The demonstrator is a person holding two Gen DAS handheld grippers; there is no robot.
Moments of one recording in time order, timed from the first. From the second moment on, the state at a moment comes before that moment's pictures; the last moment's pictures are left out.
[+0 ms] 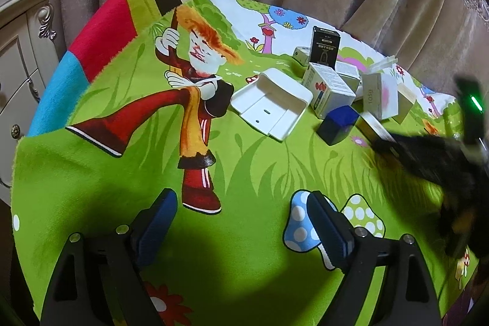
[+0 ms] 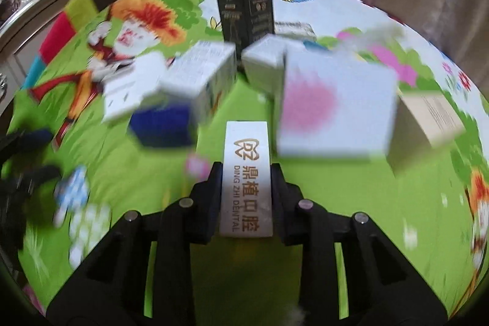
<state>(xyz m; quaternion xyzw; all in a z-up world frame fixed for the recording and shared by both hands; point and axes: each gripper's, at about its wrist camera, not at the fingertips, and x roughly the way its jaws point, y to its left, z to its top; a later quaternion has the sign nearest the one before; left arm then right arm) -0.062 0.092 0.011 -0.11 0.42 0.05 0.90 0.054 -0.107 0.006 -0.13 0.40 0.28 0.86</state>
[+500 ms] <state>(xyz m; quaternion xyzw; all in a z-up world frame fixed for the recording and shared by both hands) 0.047 -0.013 0.011 0.06 0.44 -0.07 0.89 -0.029 -0.173 0.005 -0.12 0.40 0.26 0.87</state>
